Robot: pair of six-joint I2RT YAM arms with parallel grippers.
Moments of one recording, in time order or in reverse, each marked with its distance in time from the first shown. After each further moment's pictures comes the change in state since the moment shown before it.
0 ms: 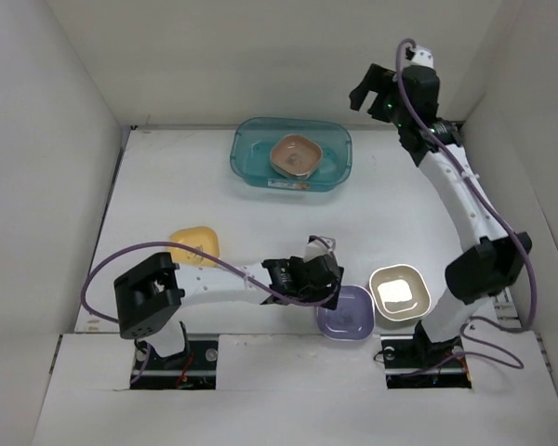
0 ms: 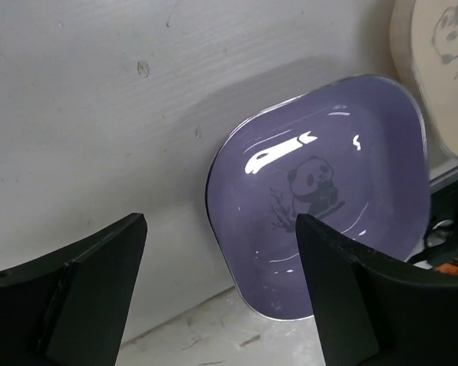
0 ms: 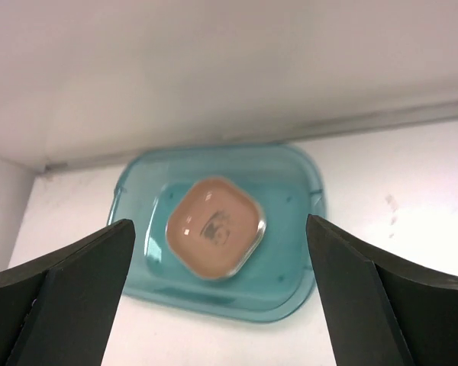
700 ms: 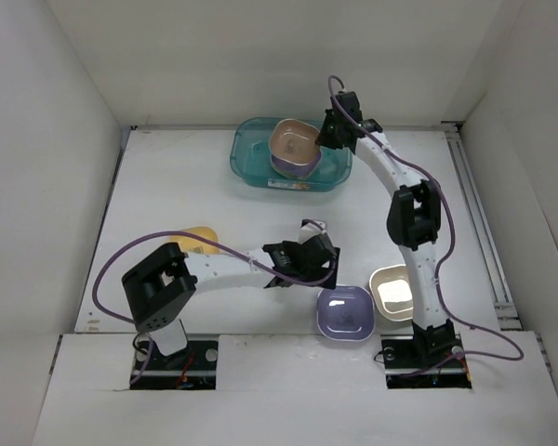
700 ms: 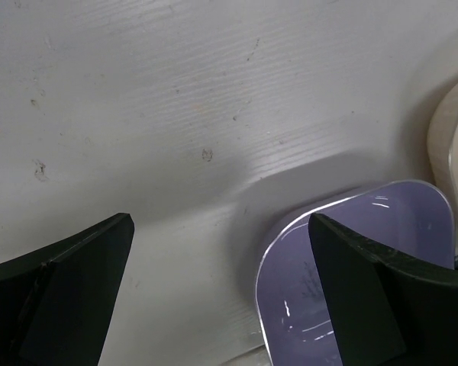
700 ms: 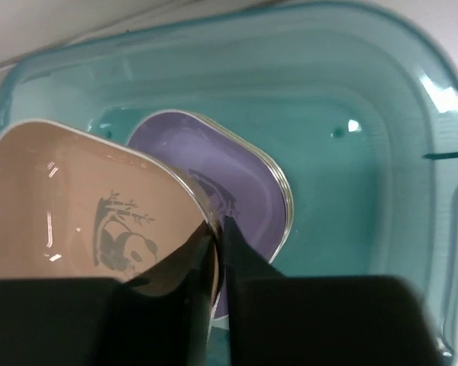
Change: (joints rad) left arm 0.119 0.094 0.034 0.048 -0.003 0.039; right arm 0.050 0.628 0.416 -0.171 -0.074 0.145
